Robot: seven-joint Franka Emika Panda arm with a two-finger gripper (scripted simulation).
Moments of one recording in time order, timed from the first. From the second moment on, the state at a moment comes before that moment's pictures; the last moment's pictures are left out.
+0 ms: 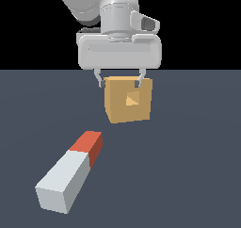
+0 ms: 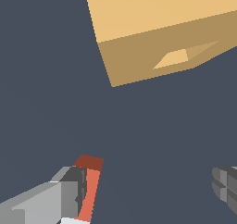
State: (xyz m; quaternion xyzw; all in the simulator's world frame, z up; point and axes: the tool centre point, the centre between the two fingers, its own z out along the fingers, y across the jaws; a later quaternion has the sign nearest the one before) arm -0.001 0.026 0.158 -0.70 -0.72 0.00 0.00
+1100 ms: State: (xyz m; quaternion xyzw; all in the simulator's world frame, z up) arm -0.064 -0.103 0.097 -0.75 -0.66 0.00 0.00
